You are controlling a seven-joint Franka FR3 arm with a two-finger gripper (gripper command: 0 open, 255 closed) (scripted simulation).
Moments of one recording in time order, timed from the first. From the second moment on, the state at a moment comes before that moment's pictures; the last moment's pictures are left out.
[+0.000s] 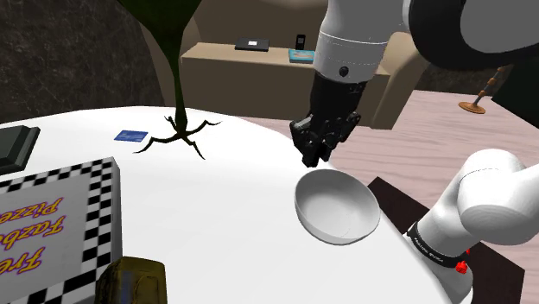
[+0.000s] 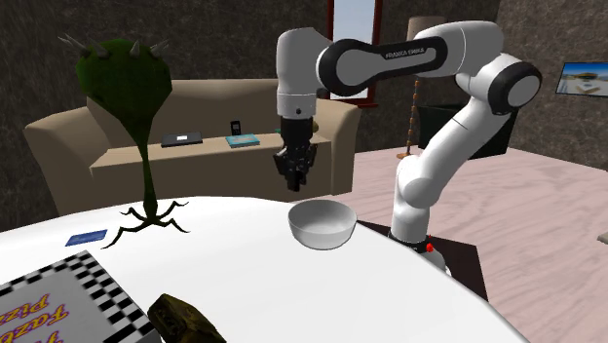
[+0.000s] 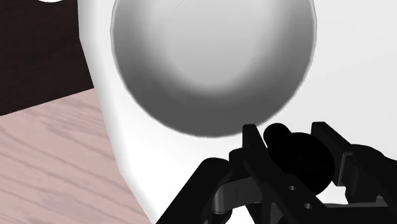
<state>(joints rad) 0.17 -0.63 0.49 -2.30 0.29 1.73 0.77</state>
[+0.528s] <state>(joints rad) 0.25 -0.84 0.46 -2.46 0.35 1.68 0.77</state>
